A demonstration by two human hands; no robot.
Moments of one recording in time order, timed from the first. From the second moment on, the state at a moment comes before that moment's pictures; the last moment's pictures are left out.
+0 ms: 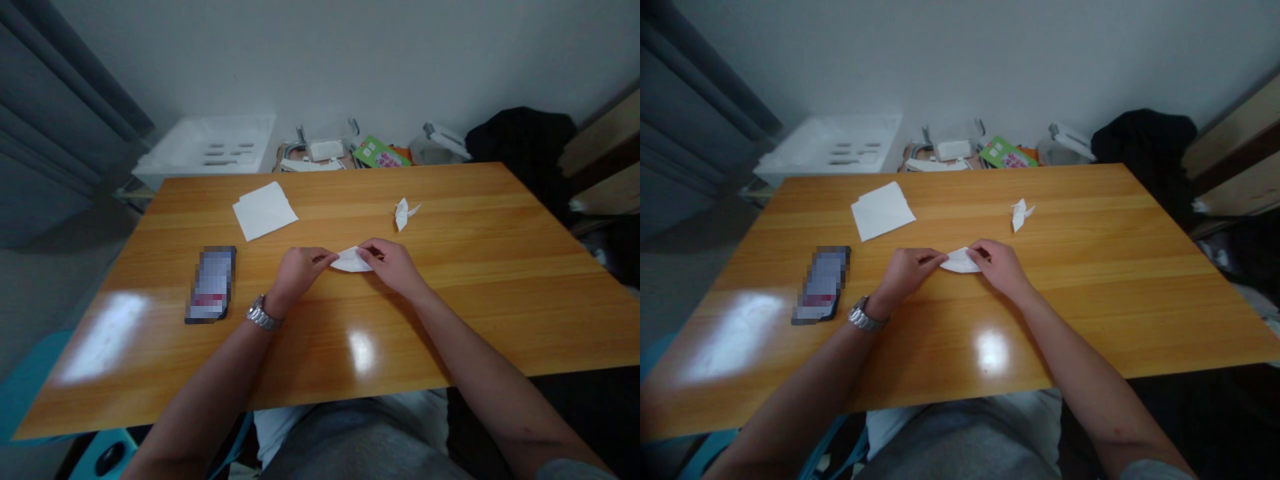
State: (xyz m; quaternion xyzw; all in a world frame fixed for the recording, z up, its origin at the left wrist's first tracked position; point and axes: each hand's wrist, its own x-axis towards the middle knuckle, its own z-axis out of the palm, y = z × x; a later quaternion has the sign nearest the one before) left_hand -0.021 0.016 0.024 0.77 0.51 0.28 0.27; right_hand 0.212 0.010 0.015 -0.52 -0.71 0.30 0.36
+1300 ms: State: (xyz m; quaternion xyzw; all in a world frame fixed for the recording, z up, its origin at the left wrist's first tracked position) left_hand -0.025 0.021 0.012 0.77 0.48 0.29 0.31; right_hand 0.215 0.010 0.011 -0.54 -0.71 0.28 0.35
